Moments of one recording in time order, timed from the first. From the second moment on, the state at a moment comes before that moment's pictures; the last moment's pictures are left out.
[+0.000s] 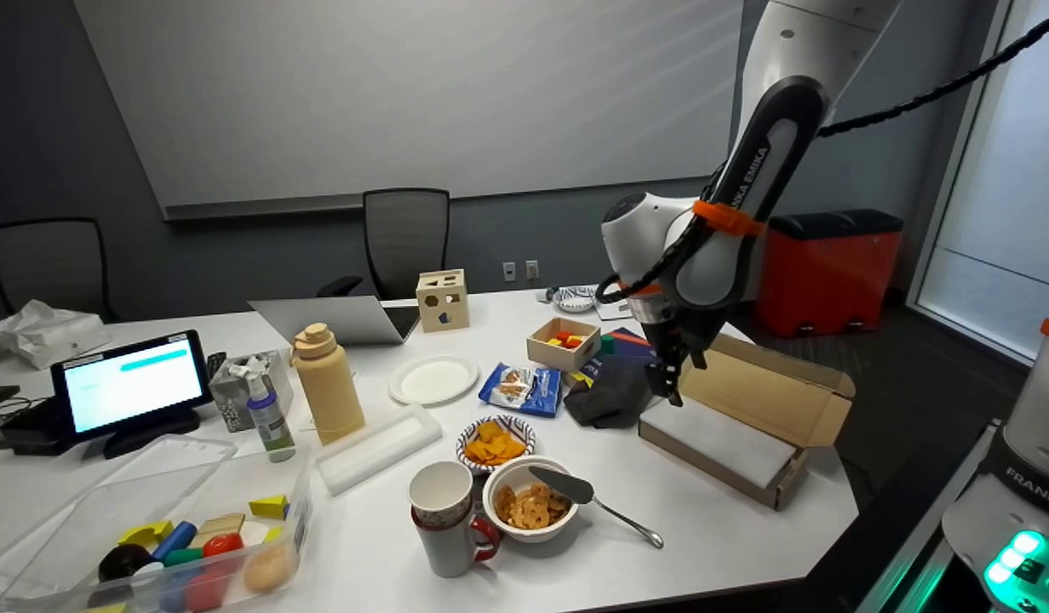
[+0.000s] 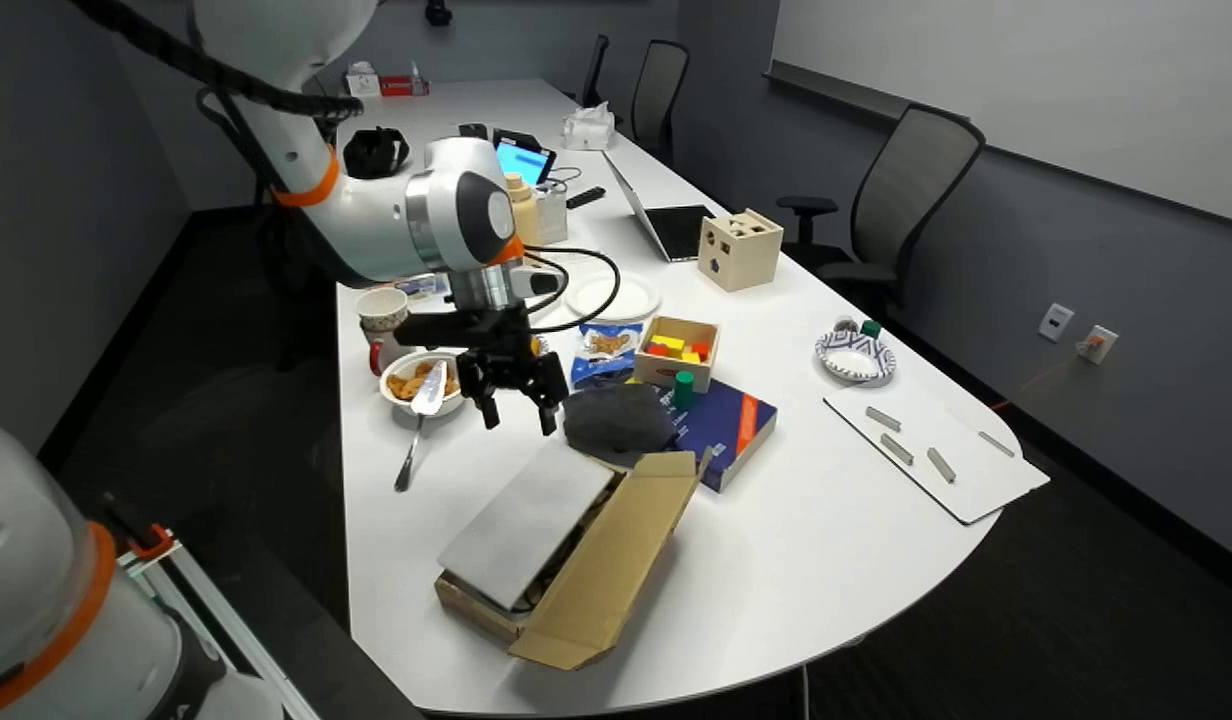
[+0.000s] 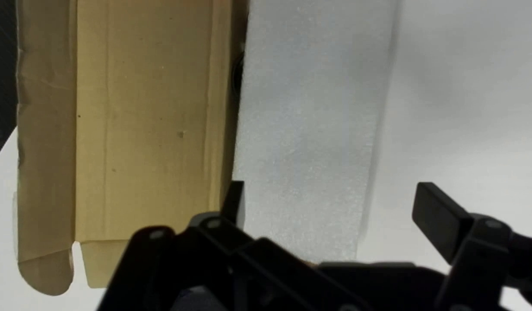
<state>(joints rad) 0.13 0.23 0.07 -2.49 -0.49 2.46 0.42</state>
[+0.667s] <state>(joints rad) 0.27 0.51 -0.05 -2.39 -0.51 2.56 0.46</state>
